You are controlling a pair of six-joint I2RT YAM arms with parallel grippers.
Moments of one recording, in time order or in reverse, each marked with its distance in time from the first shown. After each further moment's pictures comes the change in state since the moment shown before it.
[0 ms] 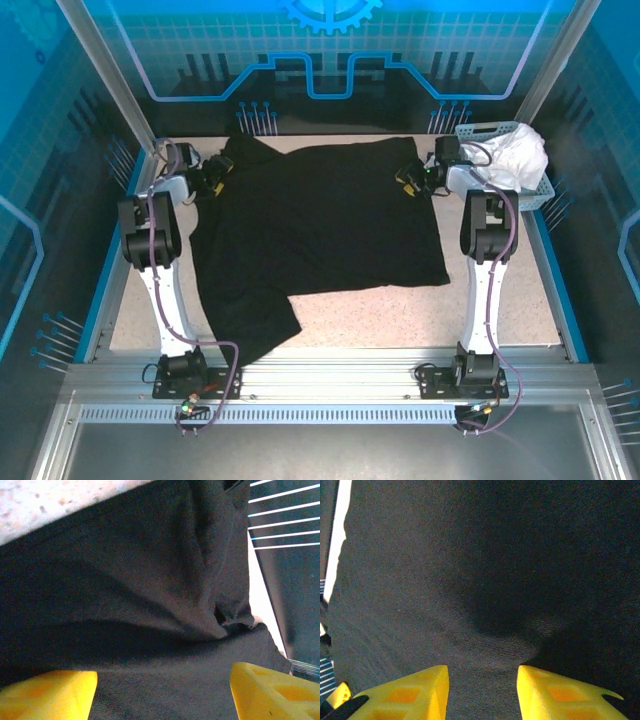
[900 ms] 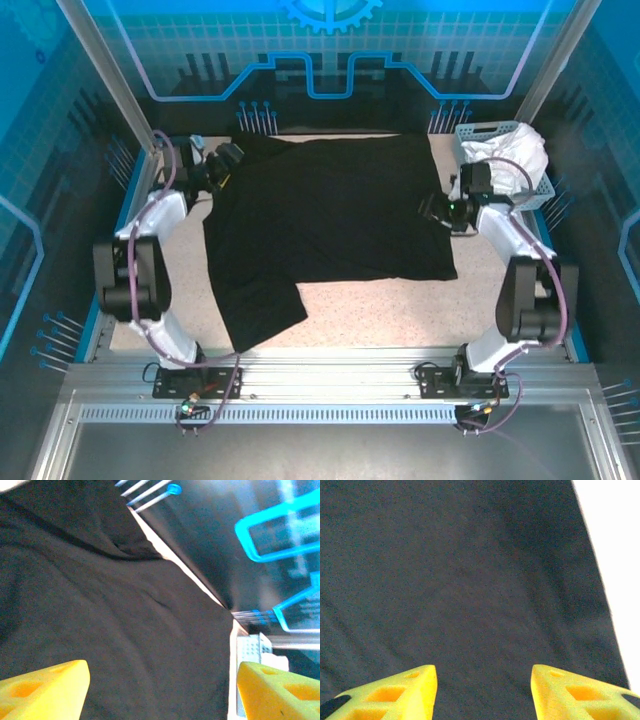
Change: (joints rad) left arm -0.135 -0.667 -0.521 0.131 -0.042 0.004; right arm -0.009 -0.855 -0.783 -0.113 0.306 -0.340
